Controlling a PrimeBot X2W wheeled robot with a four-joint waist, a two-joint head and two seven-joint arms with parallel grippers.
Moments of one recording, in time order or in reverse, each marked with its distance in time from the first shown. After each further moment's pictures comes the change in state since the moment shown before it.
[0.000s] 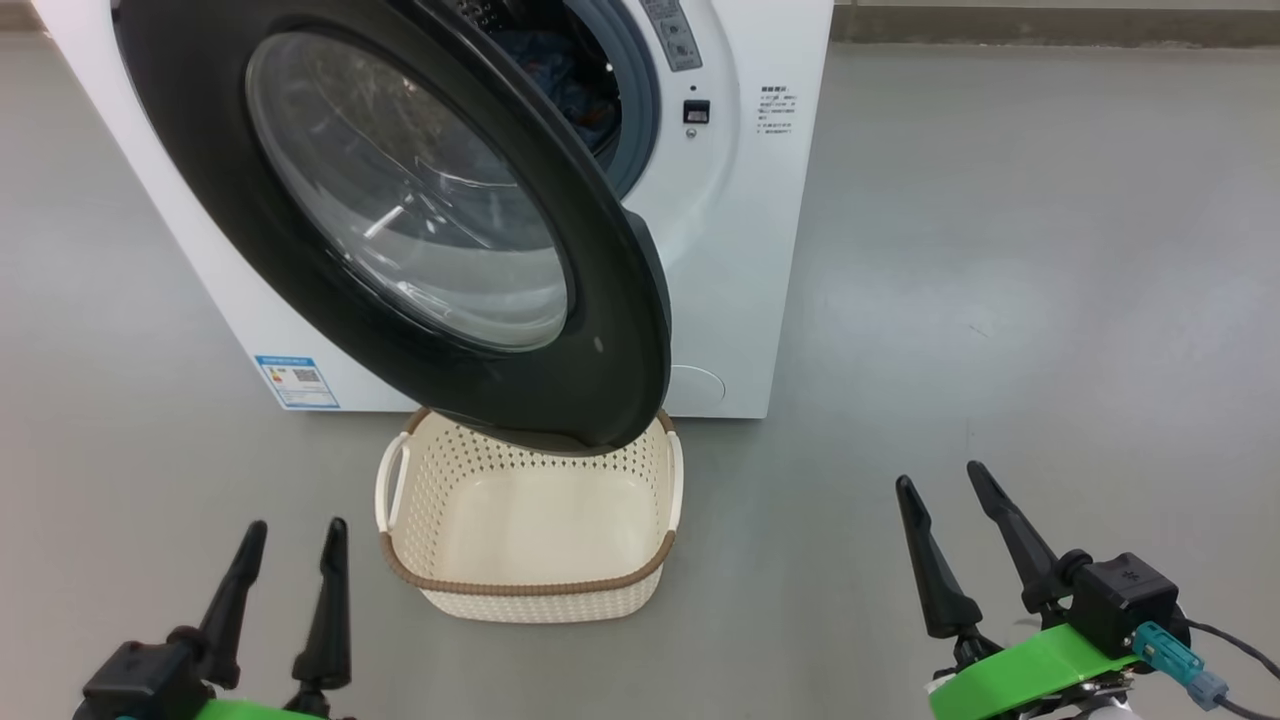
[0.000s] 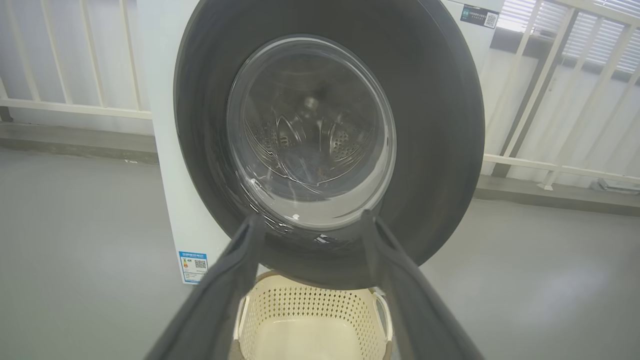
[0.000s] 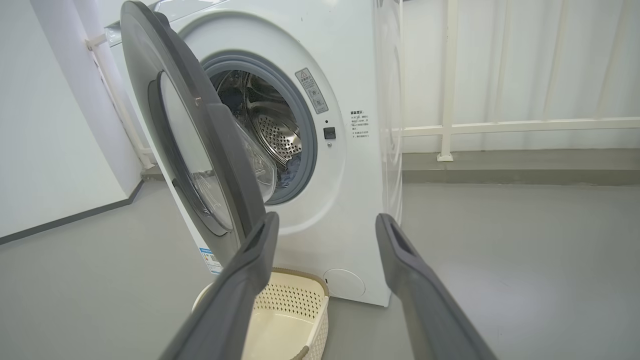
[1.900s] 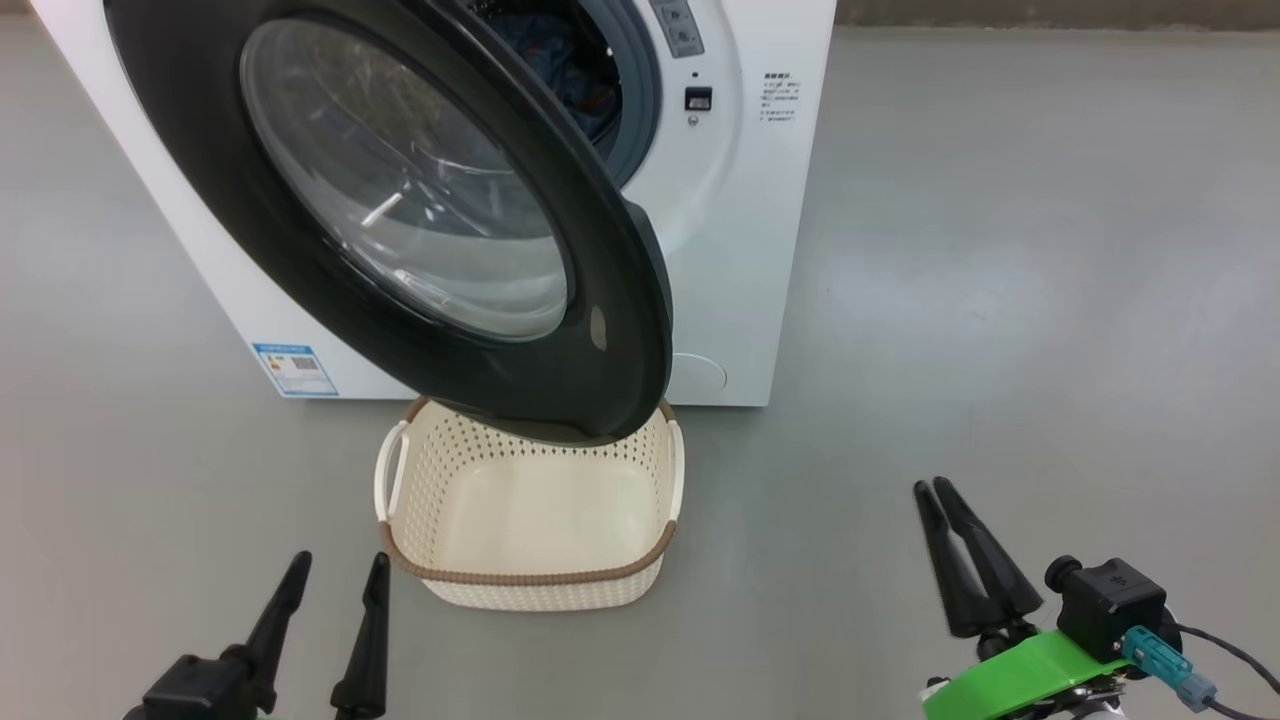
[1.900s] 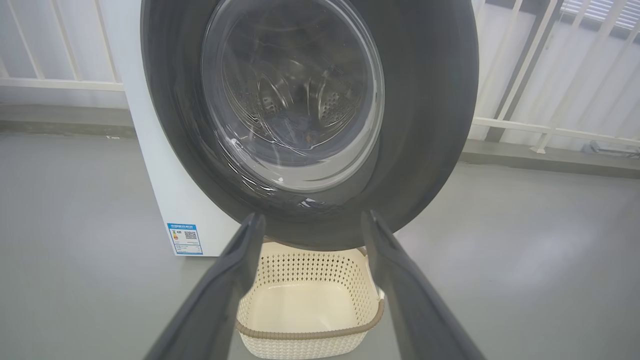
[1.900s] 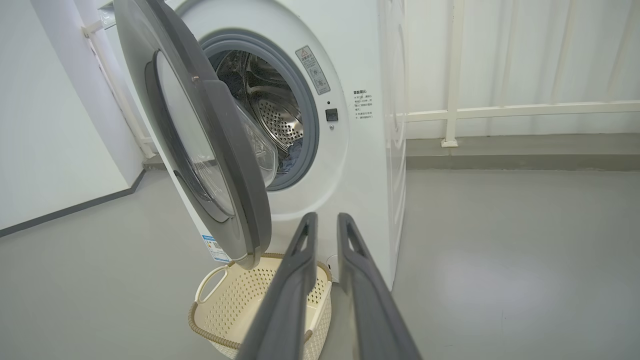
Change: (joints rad) left arm 0.012 0.006 -0.065 0.052 0.026 0.000 0.000; right arm 0.006 0.000 0.012 0.020 -0.001 0.000 0.000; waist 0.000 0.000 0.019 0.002
